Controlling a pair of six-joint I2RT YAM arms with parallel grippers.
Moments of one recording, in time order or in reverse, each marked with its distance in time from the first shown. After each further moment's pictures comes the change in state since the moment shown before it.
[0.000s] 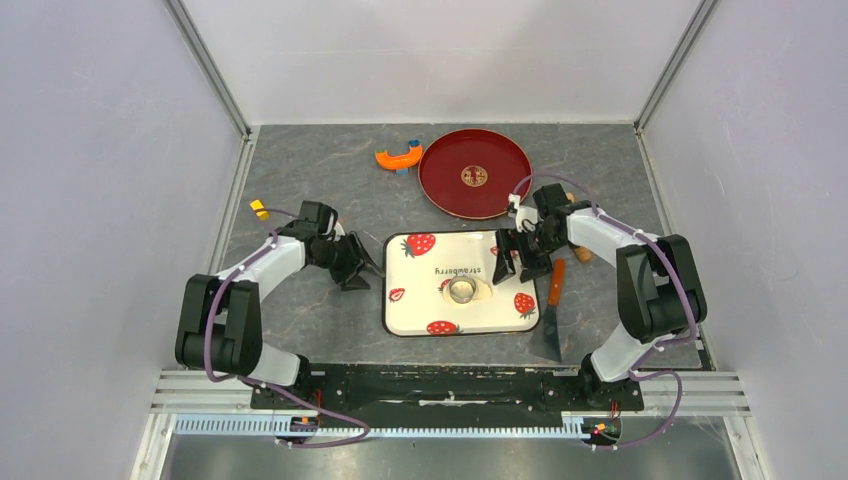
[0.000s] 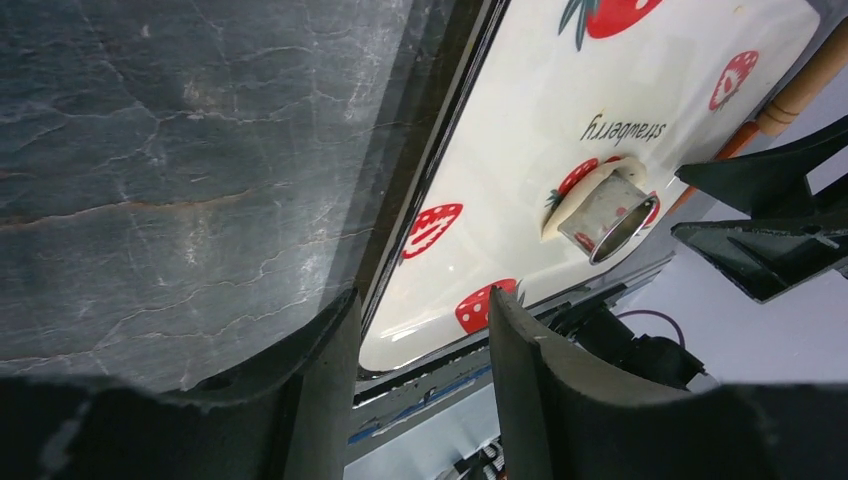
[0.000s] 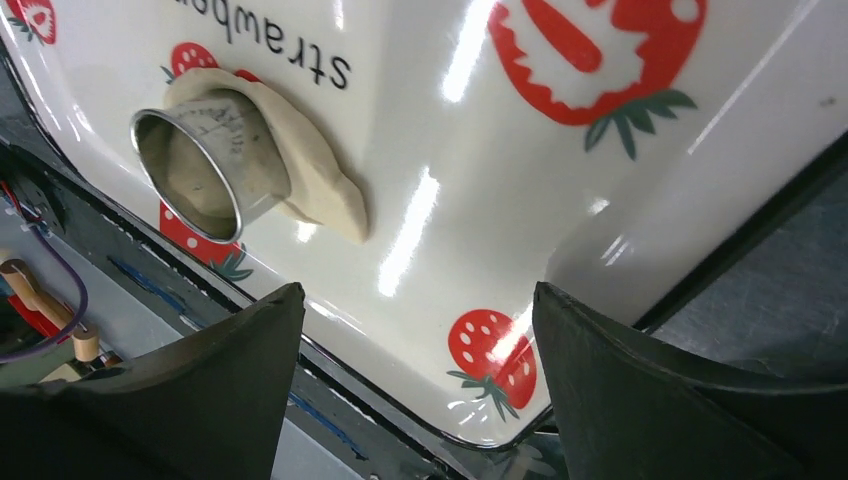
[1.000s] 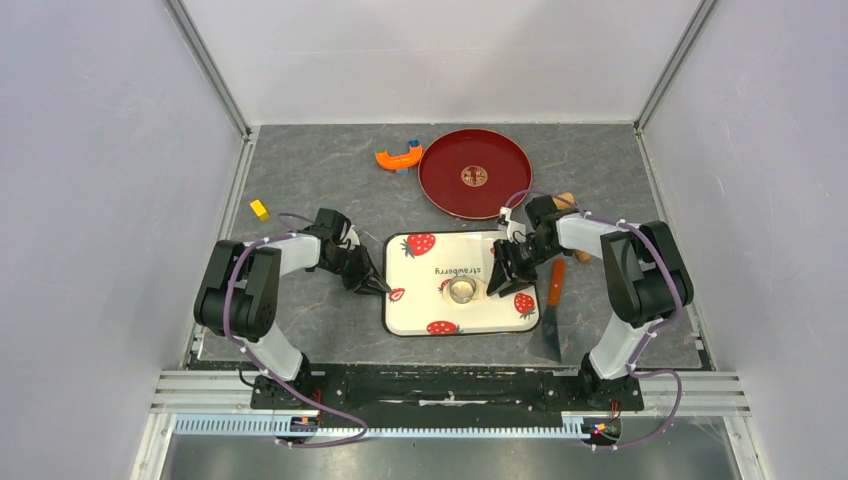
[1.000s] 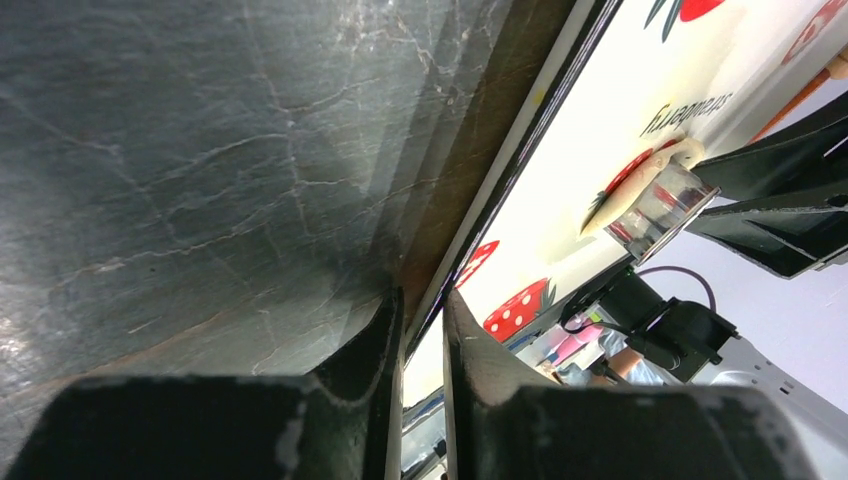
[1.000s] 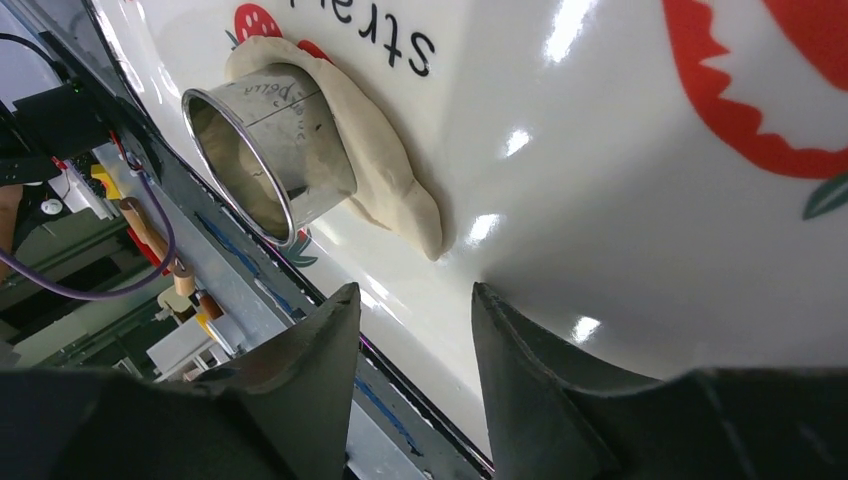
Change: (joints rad) left arm -0.031 0.209 -0.026 0.124 0.108 0.072; right arm 0.006 0.101 -0.065 0.065 -0.191 0.043
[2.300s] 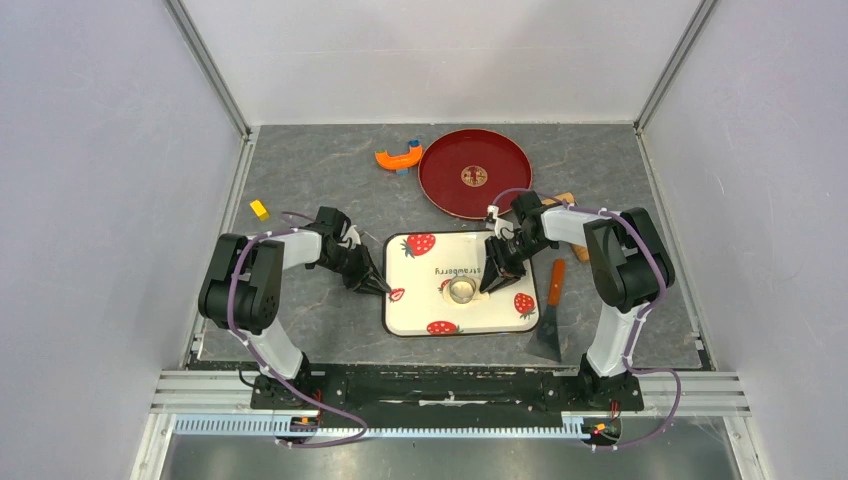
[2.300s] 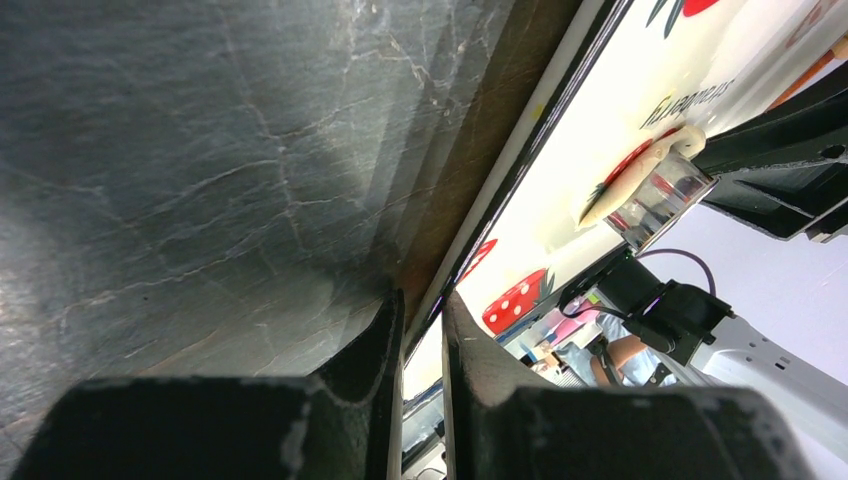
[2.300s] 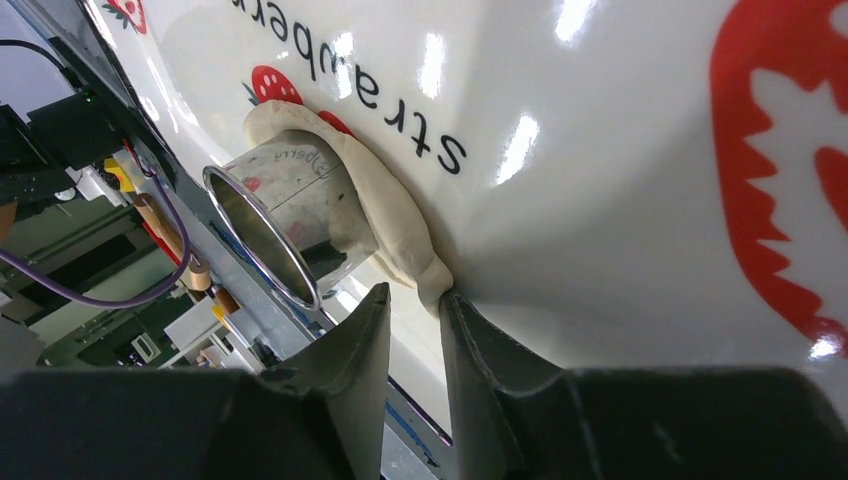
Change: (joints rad) left arm 0.005 0.051 0.032 -0.027 0.045 0.041; right arm 0.061 0.128 0.110 -0.011 -0.008 0.040
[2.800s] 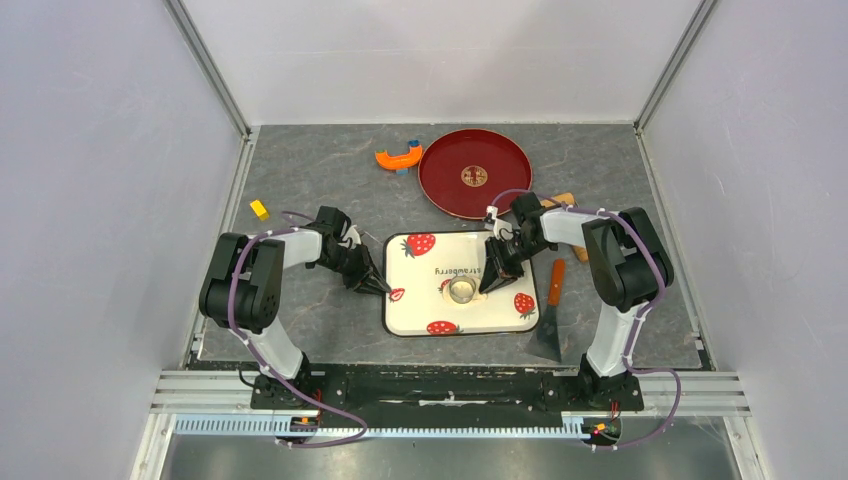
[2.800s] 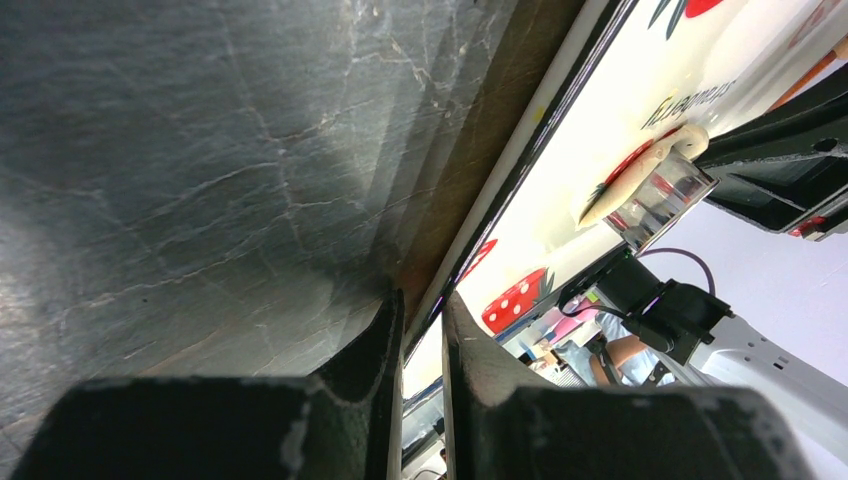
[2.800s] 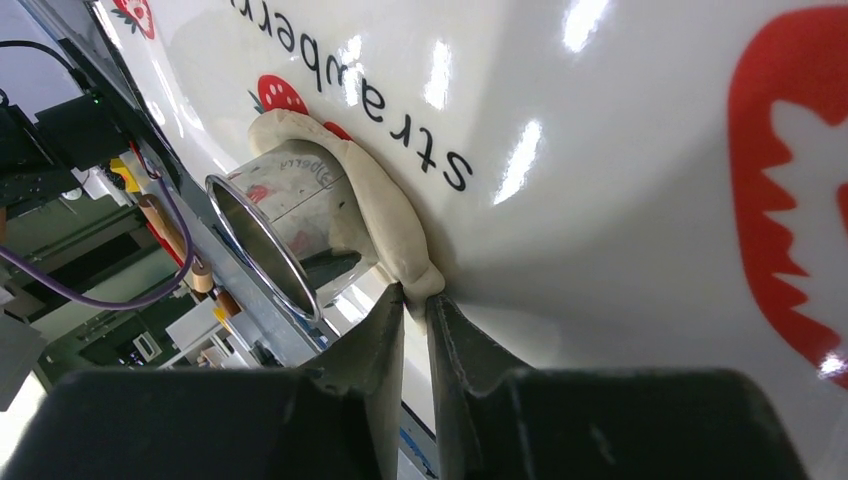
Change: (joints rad) left arm -0.001 0.009 0.010 -0.011 0.001 0.000; right arm 0.006 0.008 -0.014 0.042 -0.019 0.014
